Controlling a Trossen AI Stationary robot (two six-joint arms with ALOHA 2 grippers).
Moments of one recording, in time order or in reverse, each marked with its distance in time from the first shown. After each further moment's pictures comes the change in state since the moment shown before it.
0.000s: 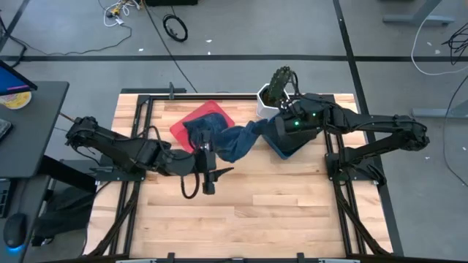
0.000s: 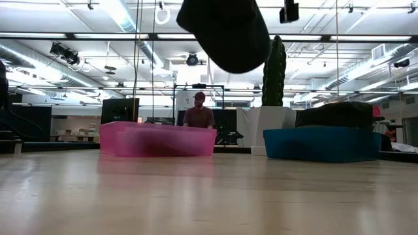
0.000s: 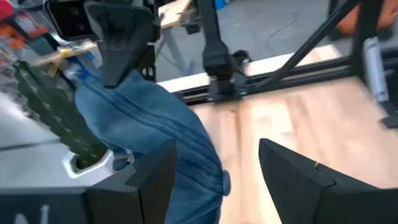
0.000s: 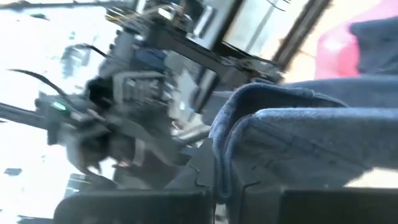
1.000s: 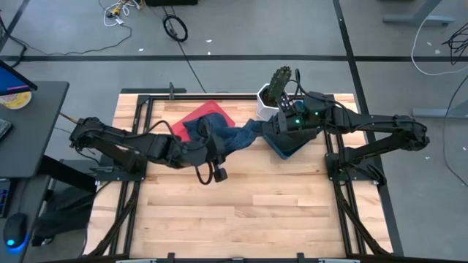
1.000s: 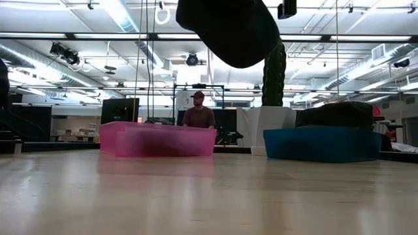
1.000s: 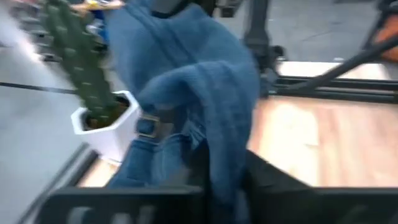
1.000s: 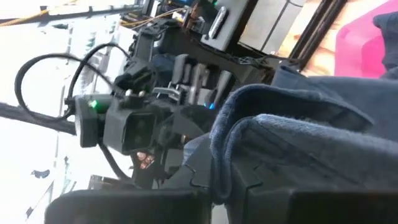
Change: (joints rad) left arm 0.114 0.046 0.000 -0.007 -0.018 -0.217; right arm 0.001 0.000 0.000 0.072 -0.020 0.079
